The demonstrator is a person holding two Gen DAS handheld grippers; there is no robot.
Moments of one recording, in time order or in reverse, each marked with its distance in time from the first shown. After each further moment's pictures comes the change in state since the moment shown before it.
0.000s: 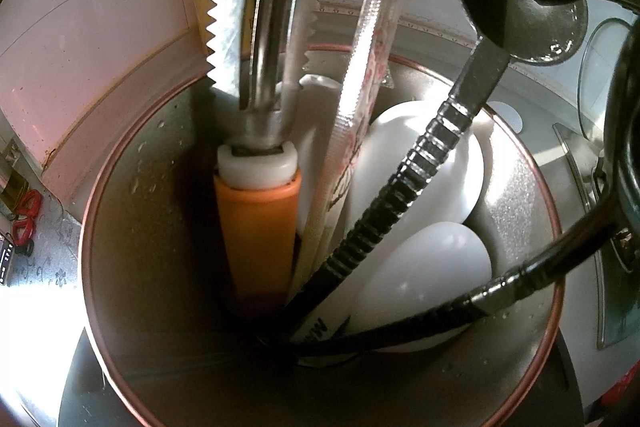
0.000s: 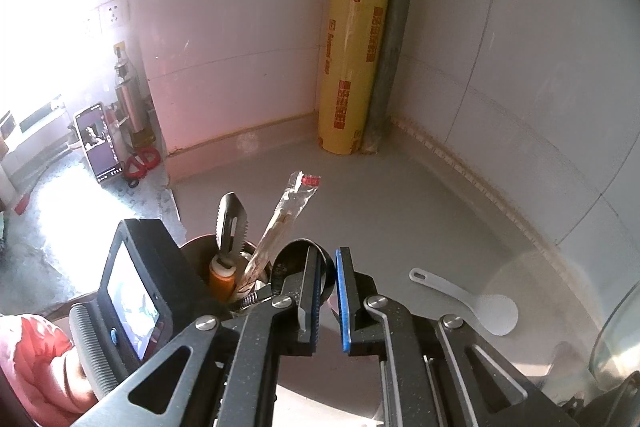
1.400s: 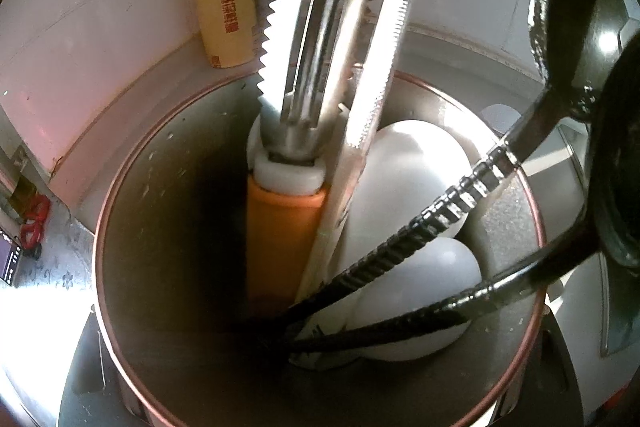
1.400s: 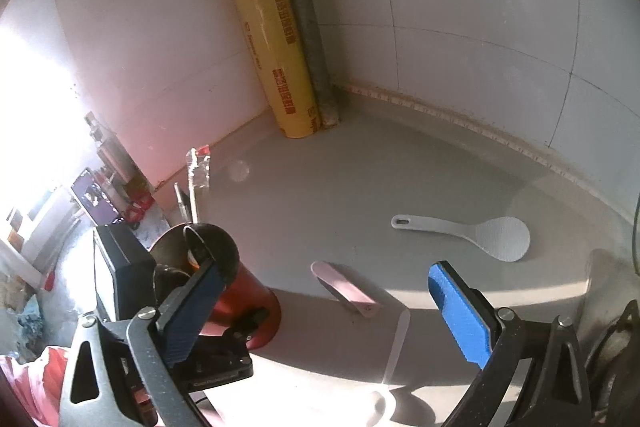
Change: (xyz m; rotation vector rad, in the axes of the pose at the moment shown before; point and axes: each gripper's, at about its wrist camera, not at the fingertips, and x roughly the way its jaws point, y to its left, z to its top) left arm -0.015 -0.024 0.008 0.011 -0.018 0.035; right arm -0.011 -0.072 -0.050 0.327 -0.005 0.071
